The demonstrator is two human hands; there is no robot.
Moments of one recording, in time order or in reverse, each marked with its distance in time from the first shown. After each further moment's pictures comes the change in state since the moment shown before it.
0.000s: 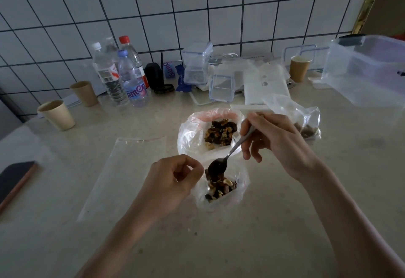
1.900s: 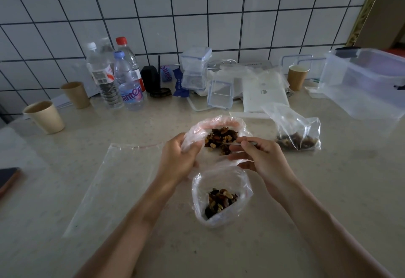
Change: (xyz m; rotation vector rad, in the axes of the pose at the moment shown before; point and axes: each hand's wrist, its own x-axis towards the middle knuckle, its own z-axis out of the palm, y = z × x) left_hand 0.092 -0.026 0.029 -0.327 0.183 -0.102; right_hand 0.015 0.056 0.015 0.092 0.404 0.301
